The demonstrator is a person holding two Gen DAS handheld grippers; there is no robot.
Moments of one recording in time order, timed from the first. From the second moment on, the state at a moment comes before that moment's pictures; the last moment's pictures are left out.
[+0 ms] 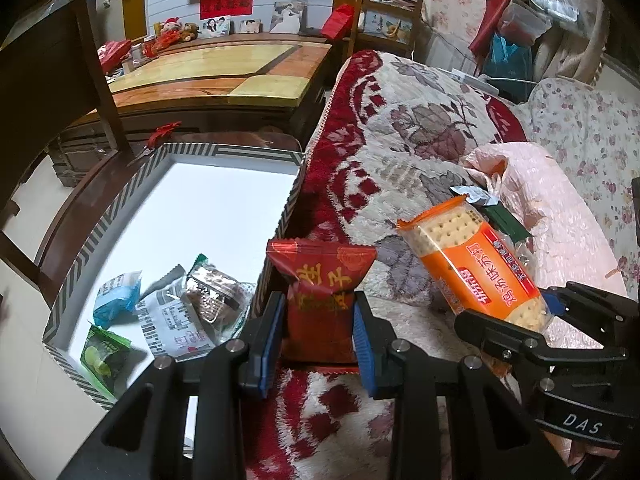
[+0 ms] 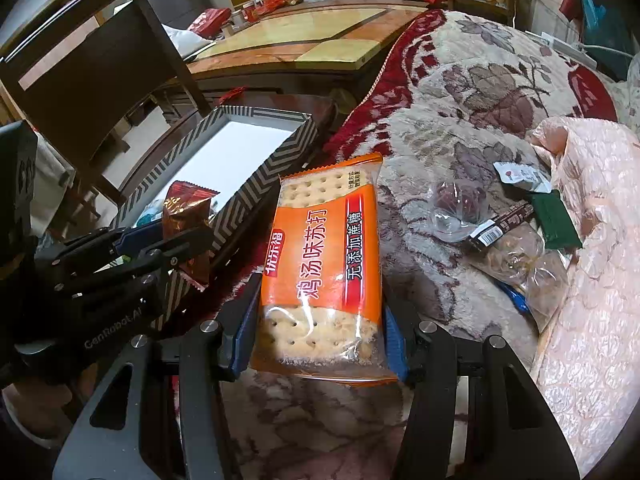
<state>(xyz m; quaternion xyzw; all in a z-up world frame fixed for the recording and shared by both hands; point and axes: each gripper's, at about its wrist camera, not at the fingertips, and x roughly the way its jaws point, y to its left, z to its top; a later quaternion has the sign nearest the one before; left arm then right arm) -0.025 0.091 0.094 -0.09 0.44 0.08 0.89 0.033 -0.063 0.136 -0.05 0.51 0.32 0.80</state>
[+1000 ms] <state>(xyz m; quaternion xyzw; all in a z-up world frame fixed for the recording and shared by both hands) -0.039 0.120 0.094 -0.11 0.44 0.11 0.88 0.024 -0.019 0.140 -0.09 0.50 0.35 0.79</state>
